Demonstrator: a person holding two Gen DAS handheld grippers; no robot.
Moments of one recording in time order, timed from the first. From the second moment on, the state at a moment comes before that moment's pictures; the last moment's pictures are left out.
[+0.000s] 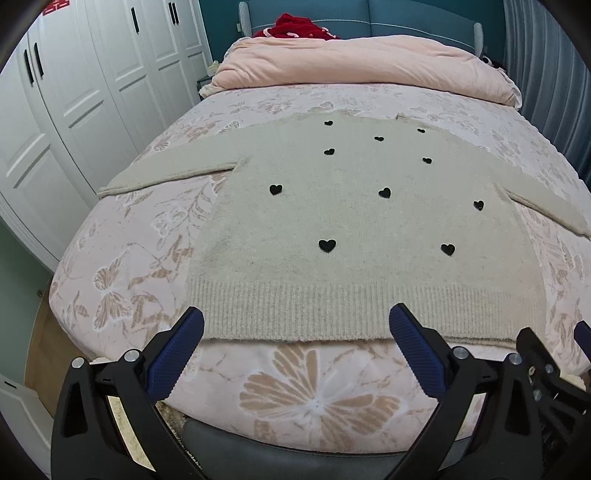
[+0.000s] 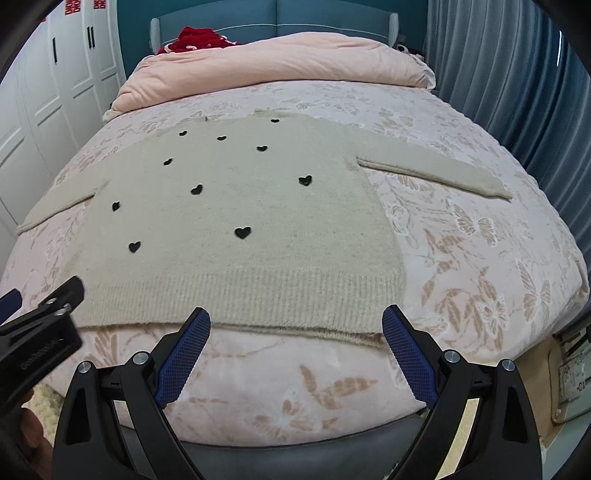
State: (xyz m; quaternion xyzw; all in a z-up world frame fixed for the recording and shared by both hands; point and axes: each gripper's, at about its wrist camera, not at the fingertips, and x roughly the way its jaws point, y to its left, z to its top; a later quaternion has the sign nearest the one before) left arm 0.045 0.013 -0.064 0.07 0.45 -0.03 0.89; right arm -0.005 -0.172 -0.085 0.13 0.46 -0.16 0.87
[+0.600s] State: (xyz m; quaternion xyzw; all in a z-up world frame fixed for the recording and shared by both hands) left arm 0.149 0.006 -0.115 -0.02 0.48 -0.06 0.87; right arm 0.060 -0.629 -0.206 0.46 0.33 -0.39 0.73
